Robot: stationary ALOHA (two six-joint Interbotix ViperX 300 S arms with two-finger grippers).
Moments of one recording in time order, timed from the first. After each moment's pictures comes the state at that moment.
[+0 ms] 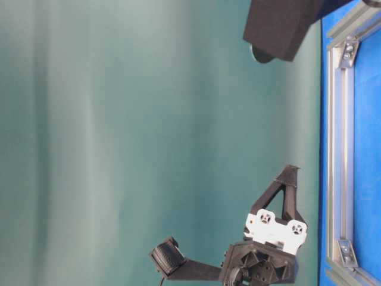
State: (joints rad) left arm 0.27 0.12 0.86 -0.08 -0.77 0.02; right arm 0.29 0.40 0.73 0.04 -0.75 0.13
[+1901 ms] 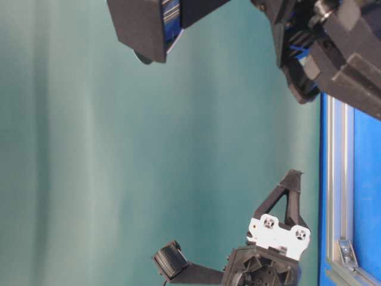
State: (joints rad) left arm 0.27 0.12 0.88 -0.08 -0.77 0.02; right arm 0.27 0.16 0.72 0.03 -0.50 0.10
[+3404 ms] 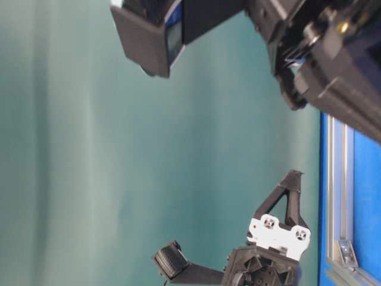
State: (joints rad) left arm 0.27 0.12 0.88 -0.08 -0.77 0.02; right arm 0.19 0.16 0.72 0.03 -0.50 0.10
